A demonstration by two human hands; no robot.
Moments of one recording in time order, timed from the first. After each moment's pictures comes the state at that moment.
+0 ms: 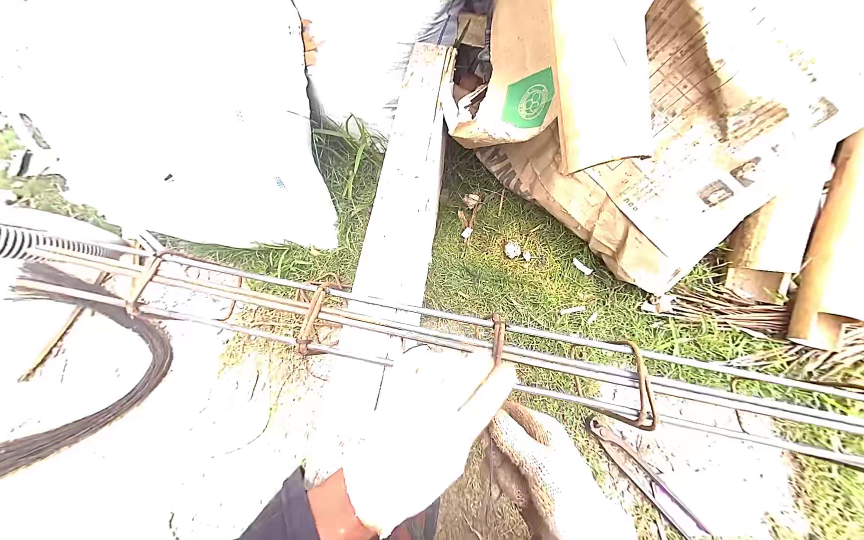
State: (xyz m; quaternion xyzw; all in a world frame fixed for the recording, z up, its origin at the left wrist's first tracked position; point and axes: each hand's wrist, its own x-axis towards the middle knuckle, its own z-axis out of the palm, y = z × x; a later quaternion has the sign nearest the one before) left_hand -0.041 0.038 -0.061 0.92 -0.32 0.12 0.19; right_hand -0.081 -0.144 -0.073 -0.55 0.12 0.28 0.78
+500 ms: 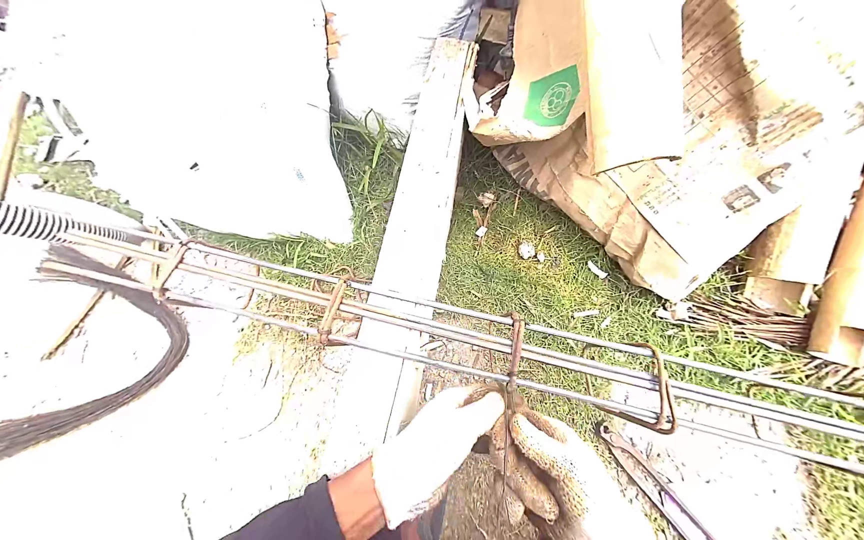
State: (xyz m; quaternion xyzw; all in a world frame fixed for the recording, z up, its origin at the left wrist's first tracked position) left_hand -0.049 0.031 -0.057 0.58 0.16 -0.38 0.70; right_hand -0.085 -0.151 -0.079 -0.40 0.14 0.34 0.84
